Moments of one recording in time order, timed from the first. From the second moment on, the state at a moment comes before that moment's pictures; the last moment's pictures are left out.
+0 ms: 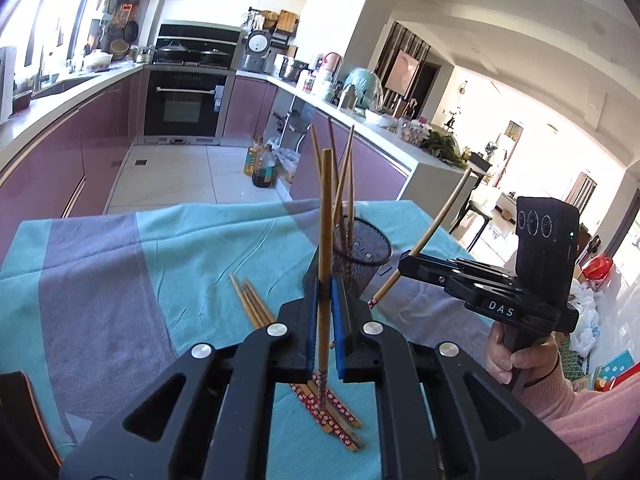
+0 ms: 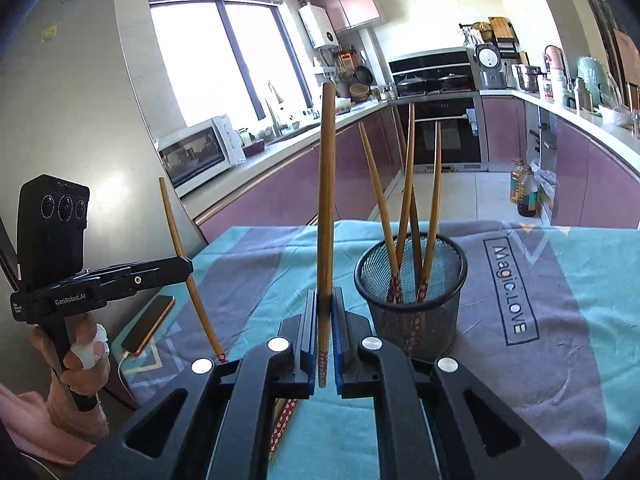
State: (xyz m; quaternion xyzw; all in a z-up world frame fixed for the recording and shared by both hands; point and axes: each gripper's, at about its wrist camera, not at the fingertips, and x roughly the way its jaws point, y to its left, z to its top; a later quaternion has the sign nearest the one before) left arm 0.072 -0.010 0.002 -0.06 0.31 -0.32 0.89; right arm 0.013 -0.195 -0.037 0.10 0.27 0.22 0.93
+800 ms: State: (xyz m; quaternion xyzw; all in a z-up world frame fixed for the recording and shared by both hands) left arm 0.114 -0.058 0.084 -0.07 0.23 -0.35 0.91; right arm 0.026 -0.236 0.025 0.09 0.21 0.19 0.96
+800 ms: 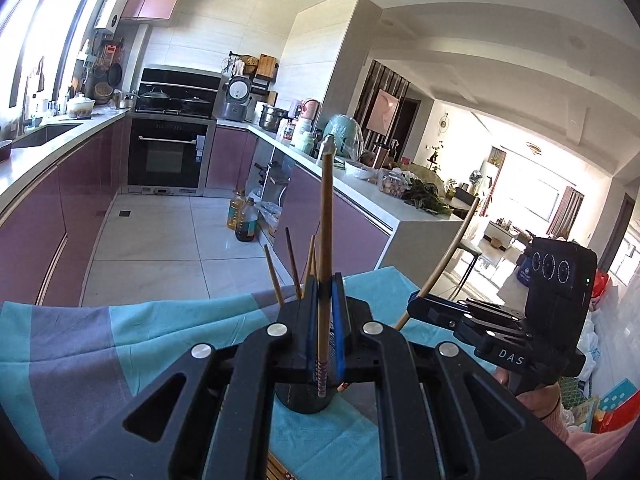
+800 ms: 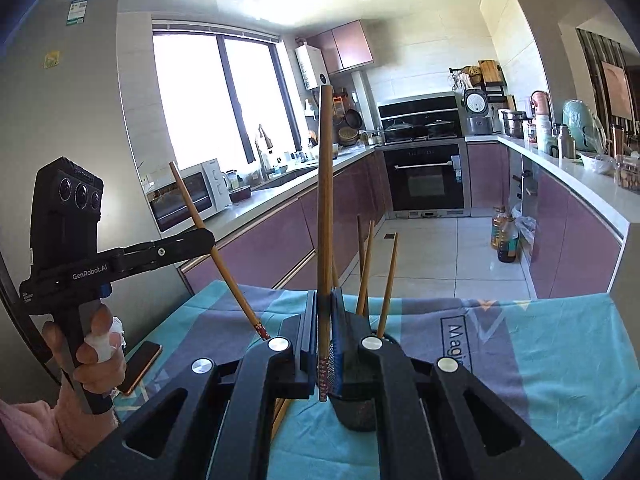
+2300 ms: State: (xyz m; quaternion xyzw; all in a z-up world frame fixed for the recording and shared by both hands) left arm 0.178 -0.130 0.012 0.01 0.36 -0.33 0.87; right arm 0.075 -0.230 -0.032 0.10 0.32 0.16 0.93
